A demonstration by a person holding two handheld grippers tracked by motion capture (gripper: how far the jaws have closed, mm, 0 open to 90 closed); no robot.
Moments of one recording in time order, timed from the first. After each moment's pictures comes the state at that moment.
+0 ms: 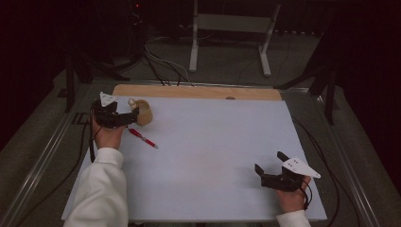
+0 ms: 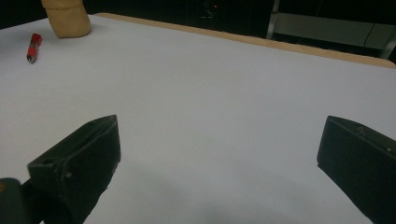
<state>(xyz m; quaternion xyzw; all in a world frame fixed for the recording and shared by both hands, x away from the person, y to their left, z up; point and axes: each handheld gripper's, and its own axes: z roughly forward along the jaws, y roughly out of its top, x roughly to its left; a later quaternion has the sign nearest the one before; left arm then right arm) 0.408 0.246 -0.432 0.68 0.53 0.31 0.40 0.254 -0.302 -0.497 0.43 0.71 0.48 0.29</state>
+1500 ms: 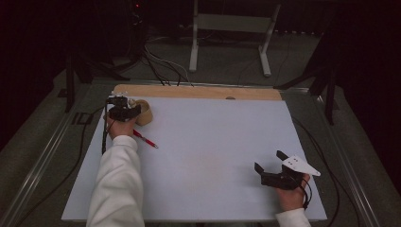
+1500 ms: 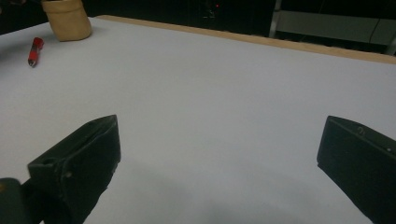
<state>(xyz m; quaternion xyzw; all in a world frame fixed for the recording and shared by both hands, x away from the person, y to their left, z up) 0.470 0.235 -0.480 0.65 0.63 0.25 0.34 0.259 -0.304 -0.499 0.44 0.71 0.48 0.28</state>
